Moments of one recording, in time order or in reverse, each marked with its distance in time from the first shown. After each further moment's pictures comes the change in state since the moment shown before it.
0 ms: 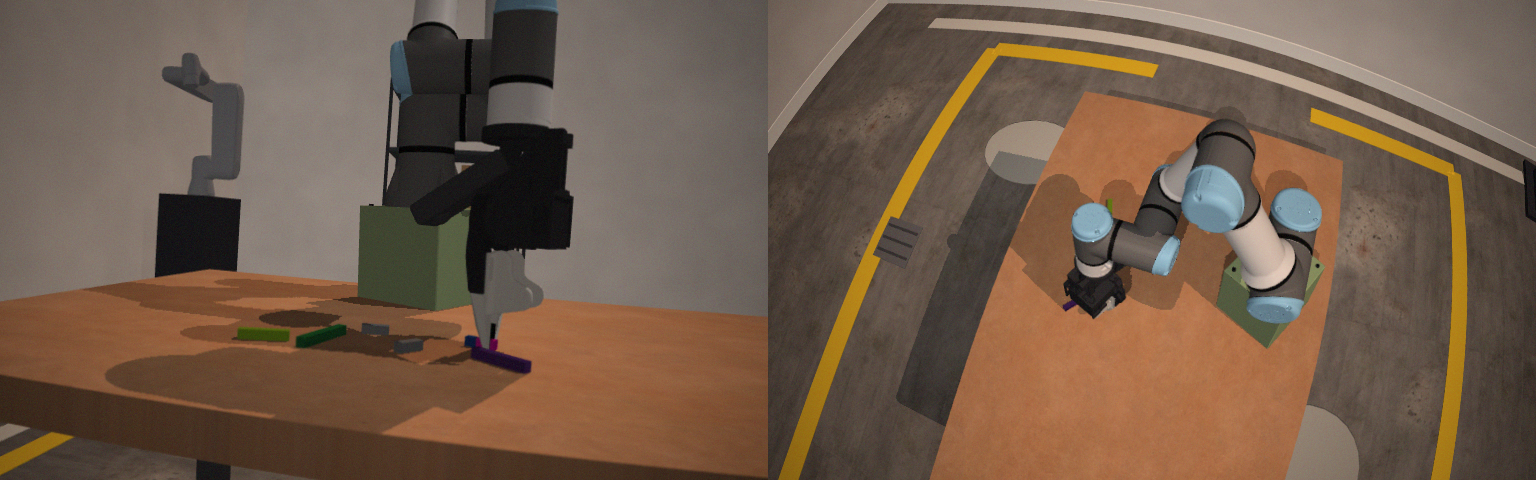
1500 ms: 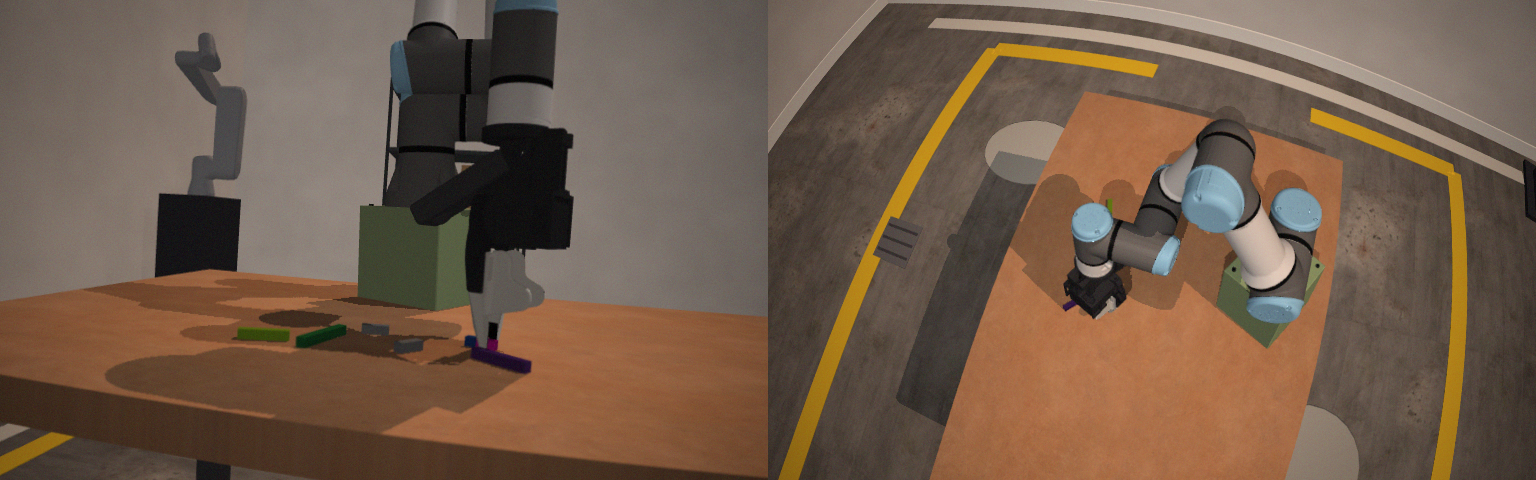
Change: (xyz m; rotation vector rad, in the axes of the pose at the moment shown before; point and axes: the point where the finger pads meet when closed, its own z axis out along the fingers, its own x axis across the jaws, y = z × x) arm 0.000 0.000 0.000 0.000 0.000 0.000
